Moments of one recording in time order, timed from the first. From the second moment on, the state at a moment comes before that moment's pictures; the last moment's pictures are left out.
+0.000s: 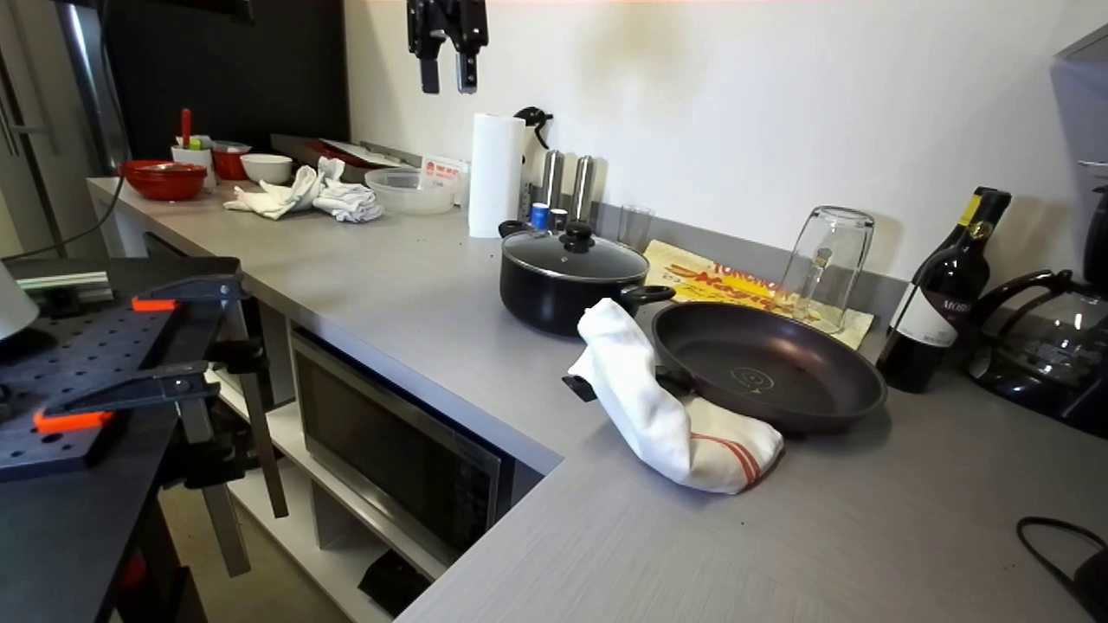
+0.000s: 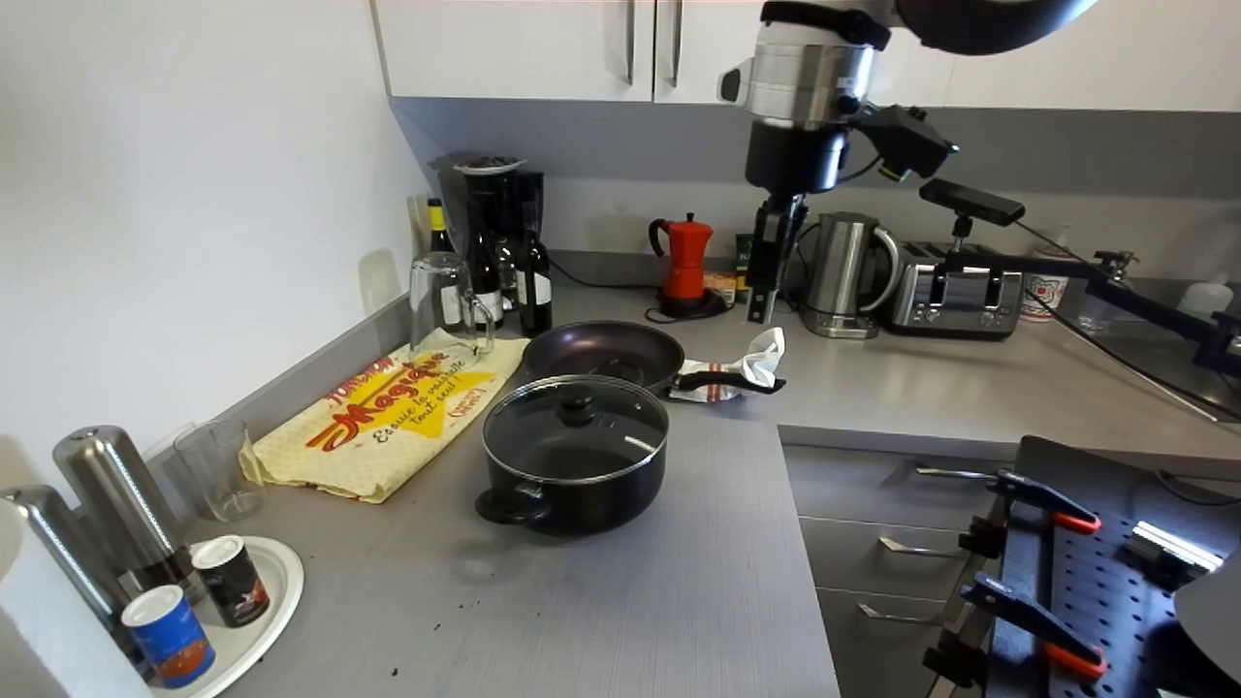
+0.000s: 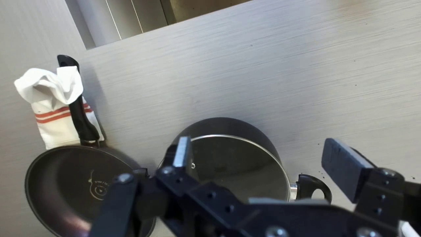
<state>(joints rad) 0.08 -0.24 0.17 -2.46 -0.09 2.31 0.03</state>
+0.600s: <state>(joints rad) 0.08 0.12 0.15 -2.12 -0.13 2.25 -0.01</state>
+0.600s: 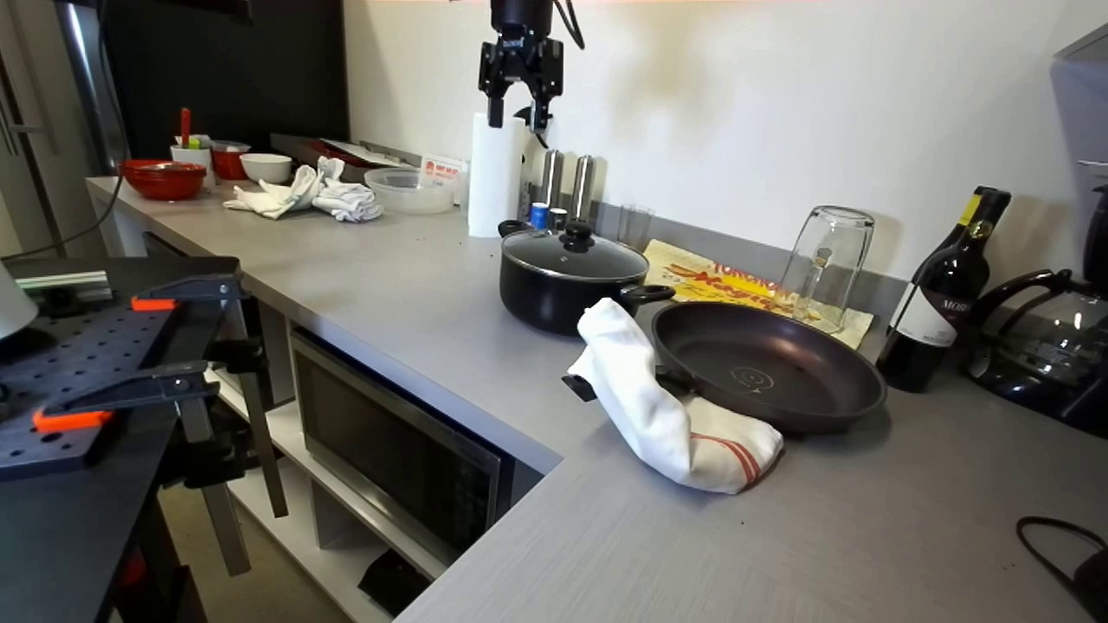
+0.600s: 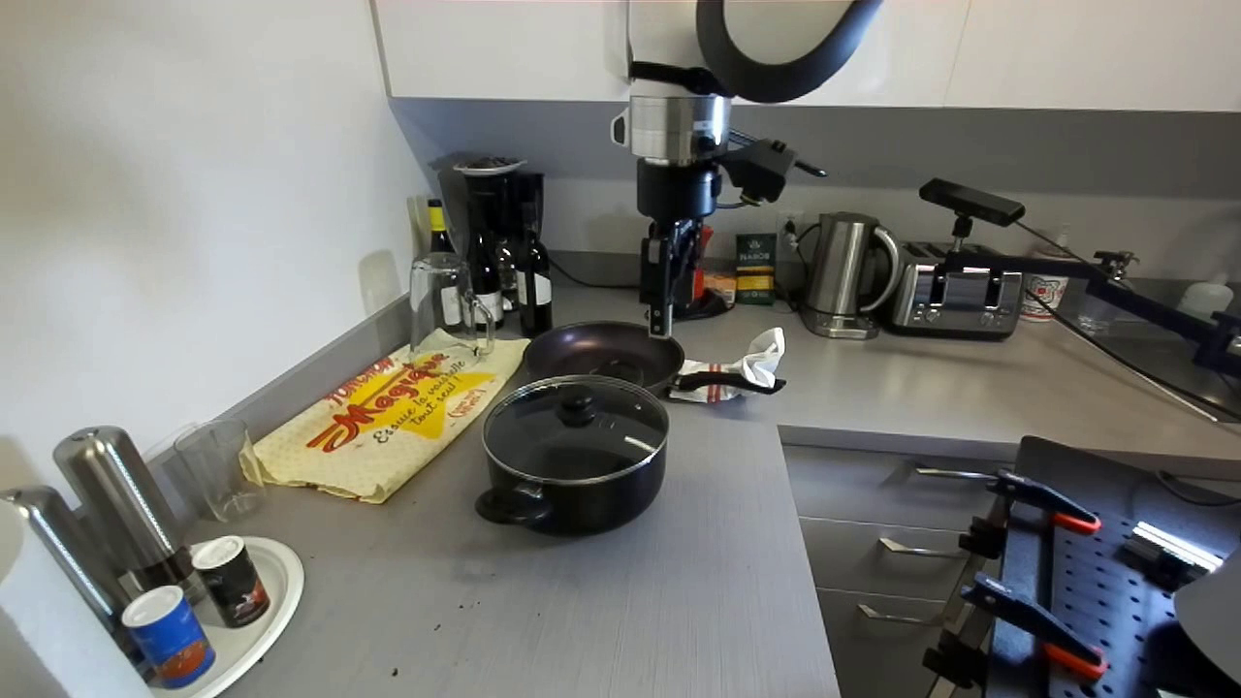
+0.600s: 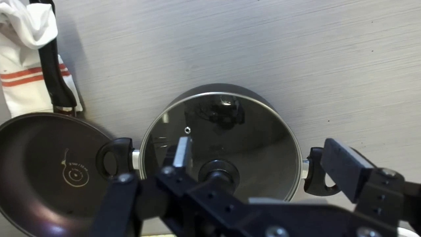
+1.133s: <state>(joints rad) 0.08 0.38 0.12 -1.81 -0.13 2.11 -0.09</state>
